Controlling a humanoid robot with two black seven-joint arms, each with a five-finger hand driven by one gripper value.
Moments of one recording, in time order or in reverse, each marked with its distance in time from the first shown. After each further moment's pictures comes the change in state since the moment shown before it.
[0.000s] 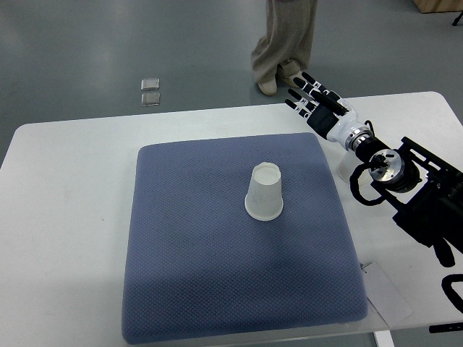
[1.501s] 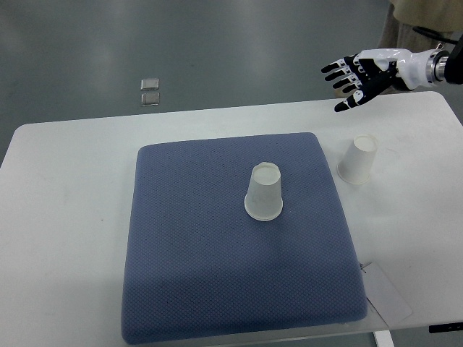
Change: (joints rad) left arm 0.000 0.000 -0.002 0.010 -0.002 0.000 0.000; right arm 0.639 -0.566 -0.886 0.229 -0.542 0.325 -0.156
